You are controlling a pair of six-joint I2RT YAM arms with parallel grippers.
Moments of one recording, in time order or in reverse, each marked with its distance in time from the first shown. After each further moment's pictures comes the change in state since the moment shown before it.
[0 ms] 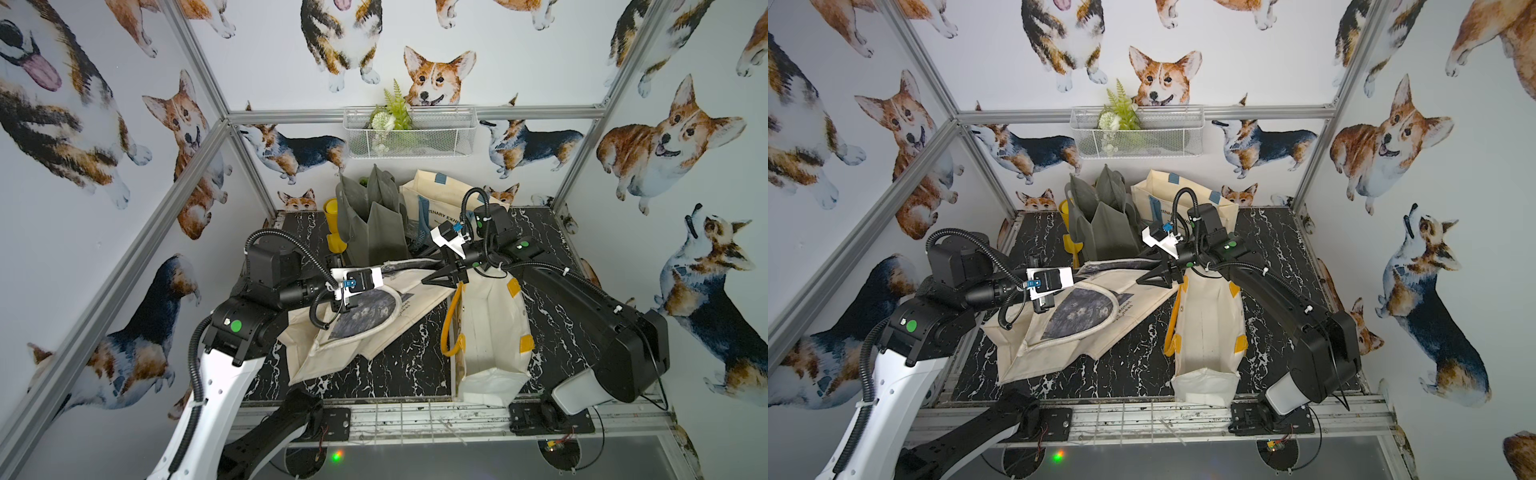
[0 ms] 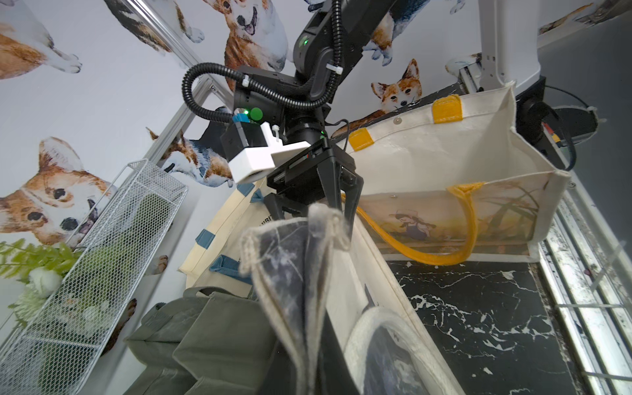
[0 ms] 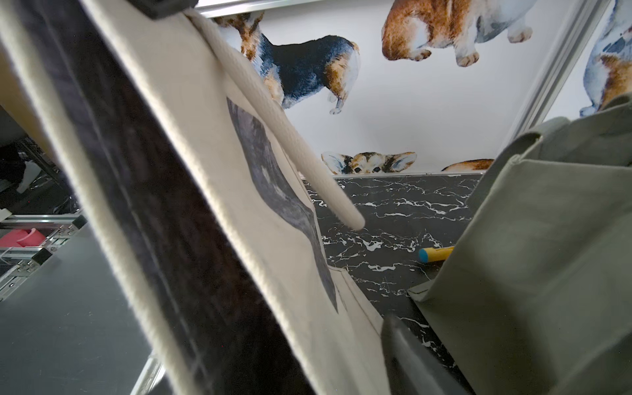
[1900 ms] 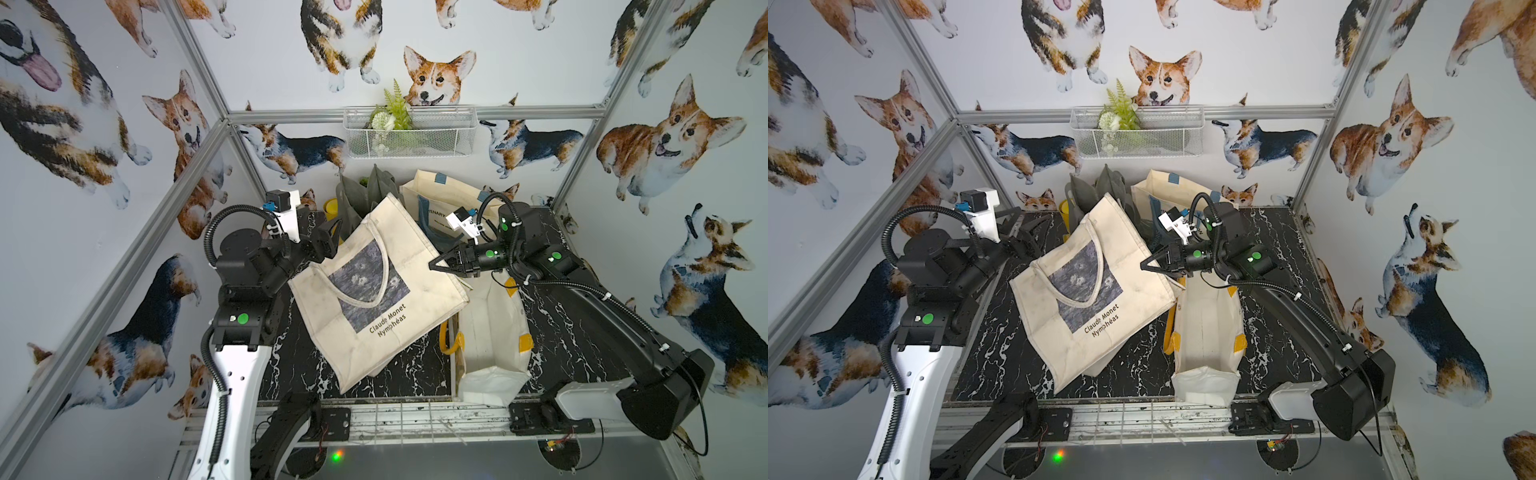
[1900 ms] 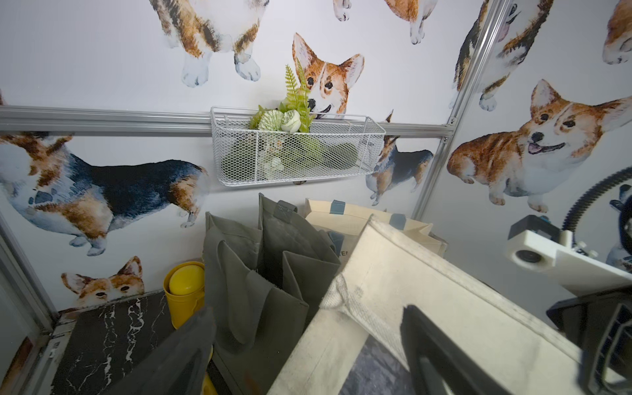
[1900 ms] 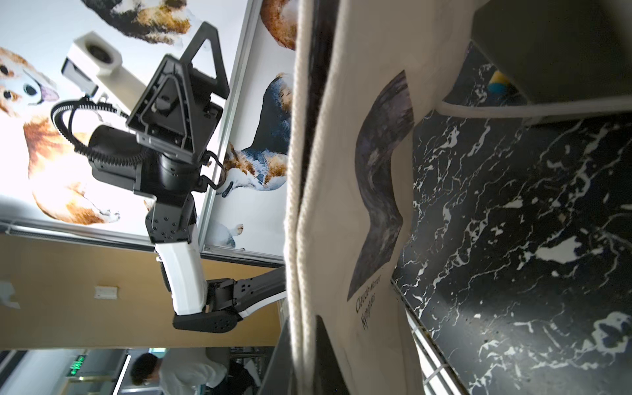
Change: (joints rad) left arm 0.324 -0.051 -0.200 0.528 -0.286 -1.054; right arm 0.011 -0.199 0.000 -0.026 0.123 1.313
